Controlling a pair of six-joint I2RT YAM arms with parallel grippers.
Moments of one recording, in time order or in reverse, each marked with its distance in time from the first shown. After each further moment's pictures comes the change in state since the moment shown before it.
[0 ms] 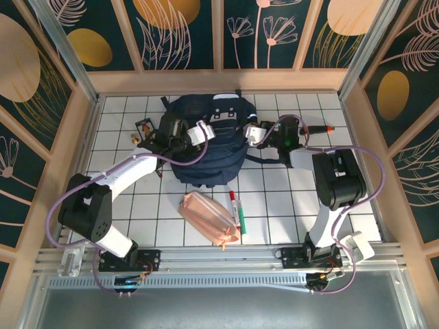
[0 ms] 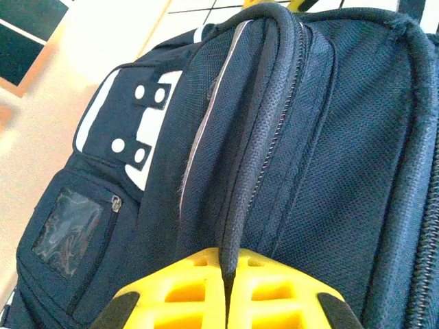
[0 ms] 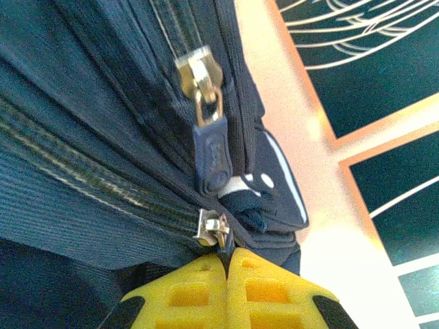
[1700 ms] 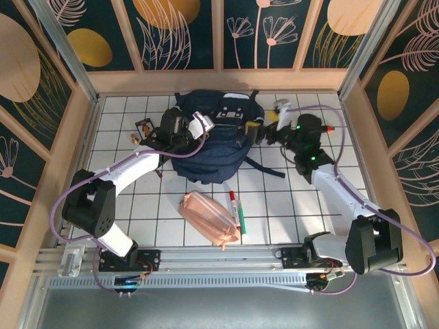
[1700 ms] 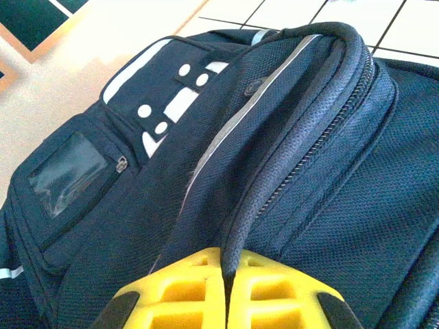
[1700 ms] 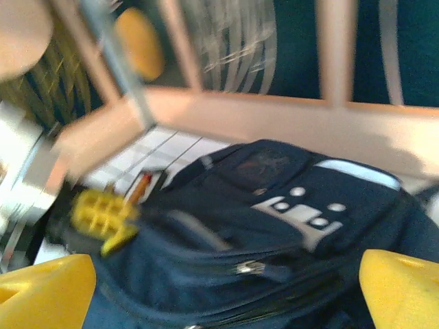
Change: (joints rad) left arm 0.001 0.038 0.020 0.068 -0.003 -0.236; right arm 0.007 -0.566 -0.048 -0.363 0.116 1.359
